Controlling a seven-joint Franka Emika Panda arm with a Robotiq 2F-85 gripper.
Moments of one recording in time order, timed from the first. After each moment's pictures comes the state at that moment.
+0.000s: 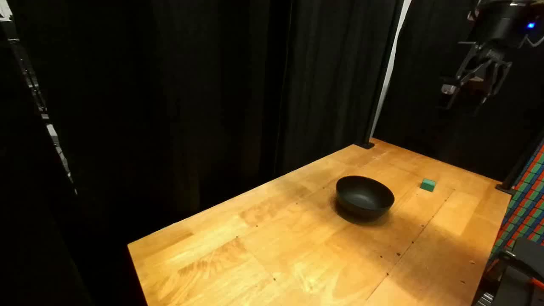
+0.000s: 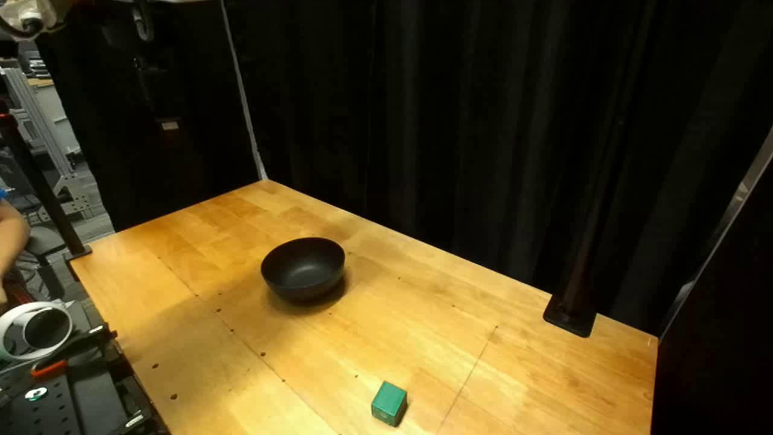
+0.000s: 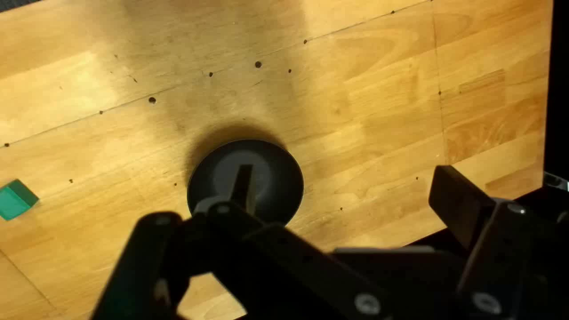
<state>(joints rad) 0.01 -0.51 -0.01 -2.47 0.22 1.97 0.13</state>
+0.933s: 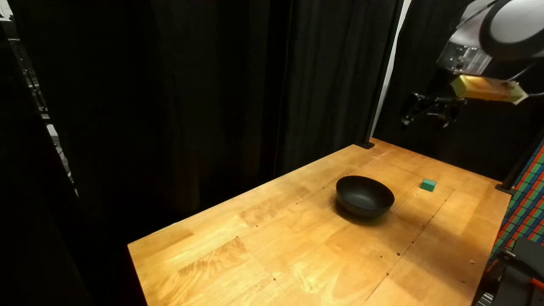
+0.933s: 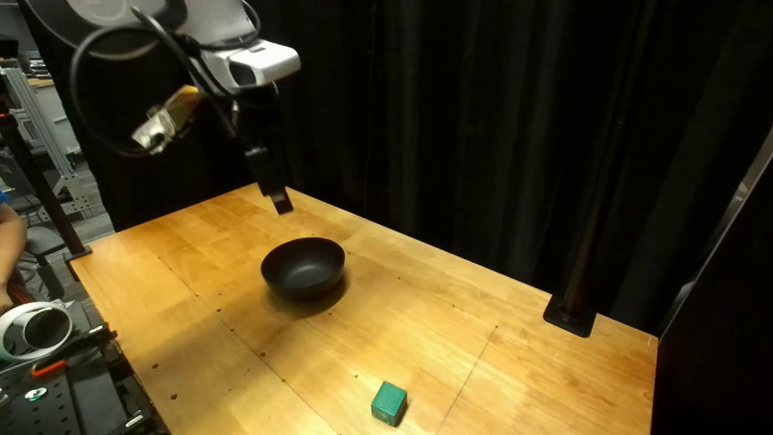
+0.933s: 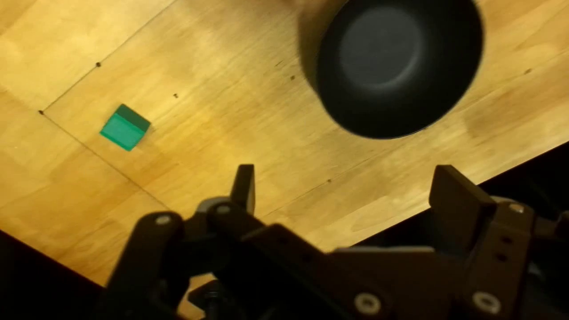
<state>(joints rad) -0.17 -0.20 0.02 -2.51 -0.04 2.51 0.39</state>
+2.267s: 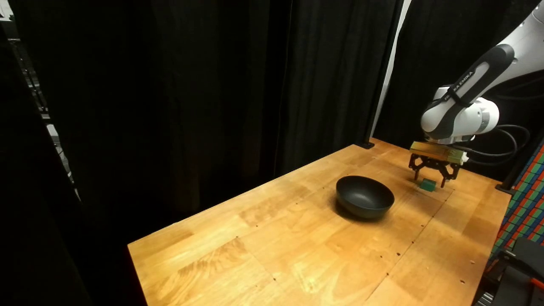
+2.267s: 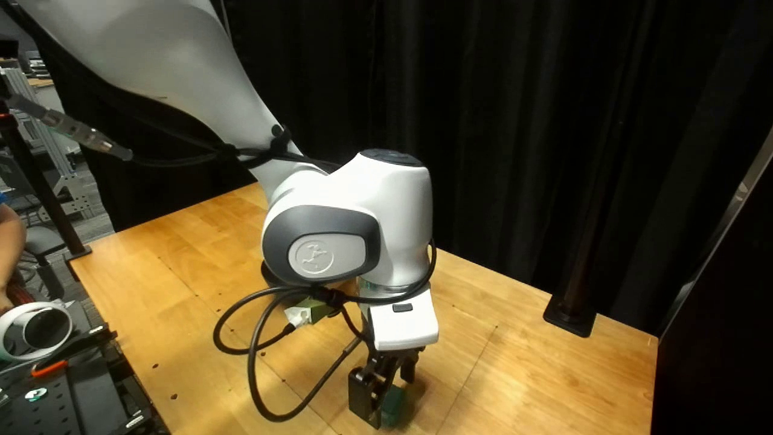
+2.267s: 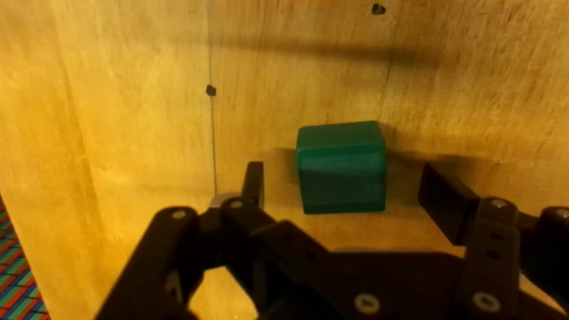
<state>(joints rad) -0.22 0.59 -0.31 -2.10 0.07 2.61 0.88</state>
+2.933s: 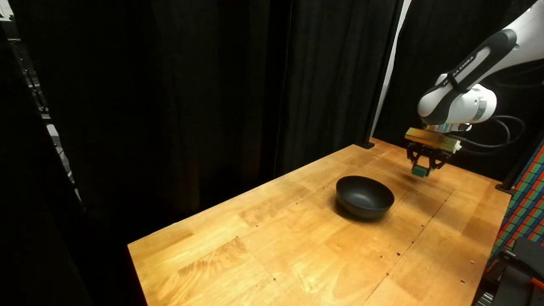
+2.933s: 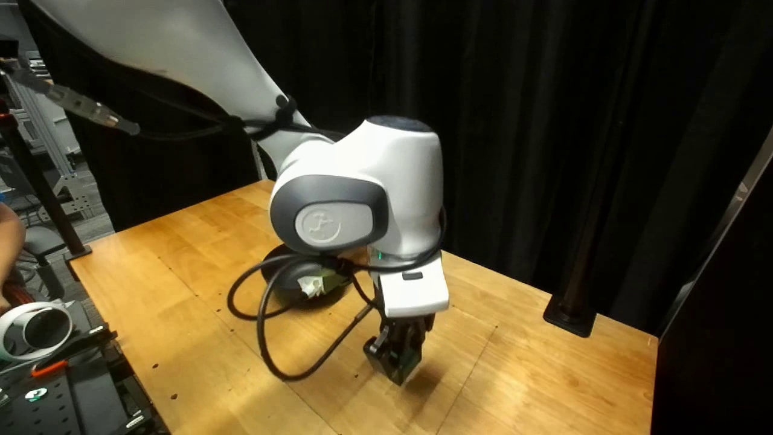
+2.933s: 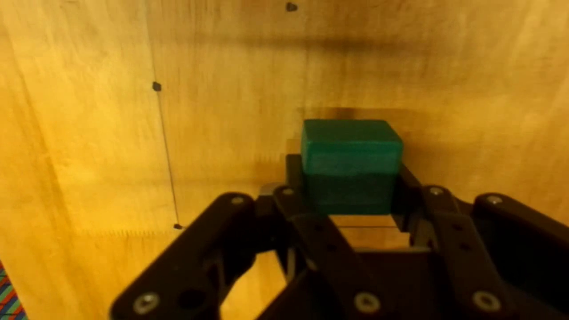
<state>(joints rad) -0.21 0.54 -0.30 -2.07 0.15 2.59 0.86</state>
